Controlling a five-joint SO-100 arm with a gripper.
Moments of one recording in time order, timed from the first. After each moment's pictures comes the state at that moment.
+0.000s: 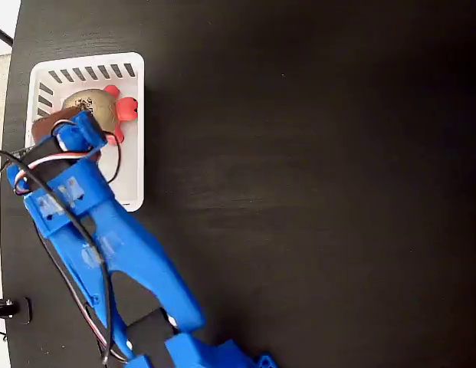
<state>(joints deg) -25.6 63.1 58.7 78.7 10.3</state>
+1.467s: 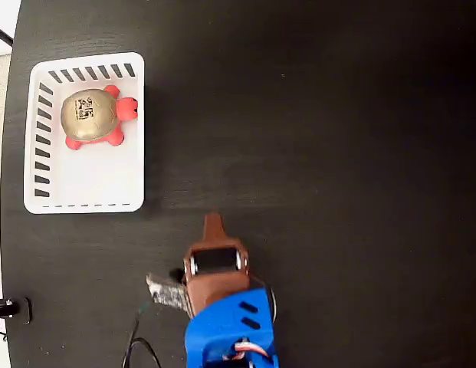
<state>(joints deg) -3.4 171.7 166.1 54.7 -1.3</state>
